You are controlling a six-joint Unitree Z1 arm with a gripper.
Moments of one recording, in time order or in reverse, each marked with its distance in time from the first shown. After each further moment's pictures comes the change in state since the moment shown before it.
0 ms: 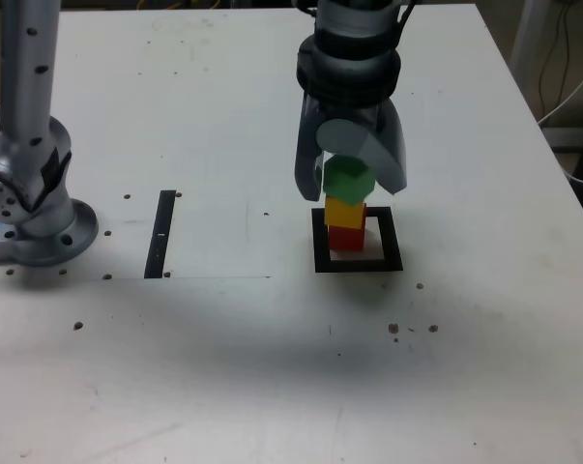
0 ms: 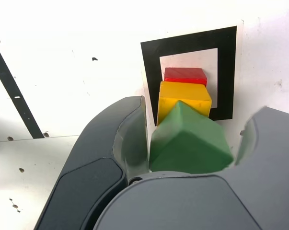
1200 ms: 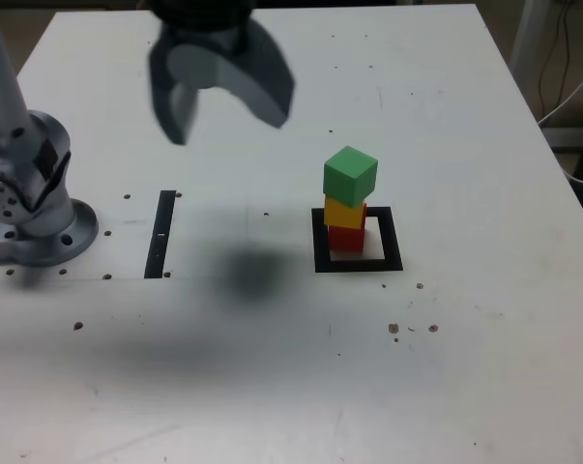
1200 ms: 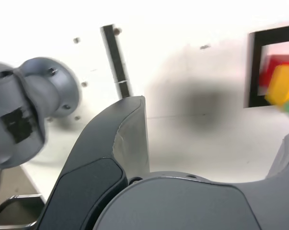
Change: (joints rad) arm 0.023 -0.368 0.248 0.185 -0.034 0.033
